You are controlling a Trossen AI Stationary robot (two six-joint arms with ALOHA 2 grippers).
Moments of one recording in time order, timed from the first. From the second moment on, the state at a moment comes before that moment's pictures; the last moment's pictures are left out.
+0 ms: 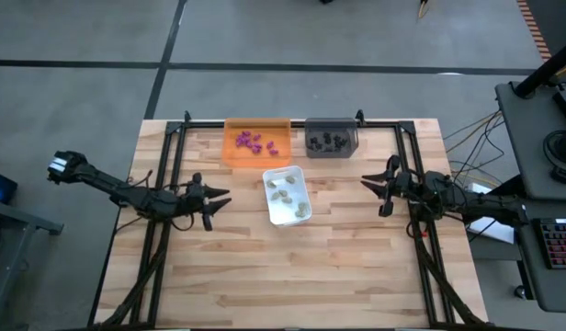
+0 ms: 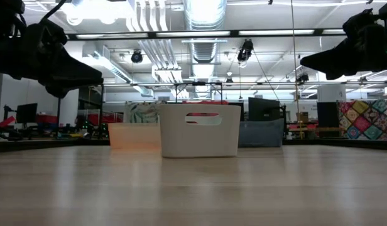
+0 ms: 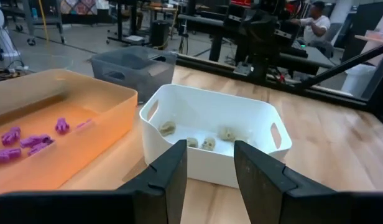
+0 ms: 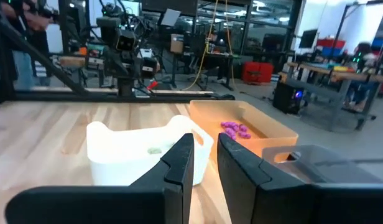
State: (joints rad) left arm -0.34 0.54 0.01 0.38 -0.65 -0.27; right arm -0.14 0.02 0.01 0.03 0.08 -0.12
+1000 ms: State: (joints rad) left arm -0.34 0.66 0.02 0.38 -0.64 -0.27; right arm -0.14 0.02 0.01 0.03 0.08 -0.06
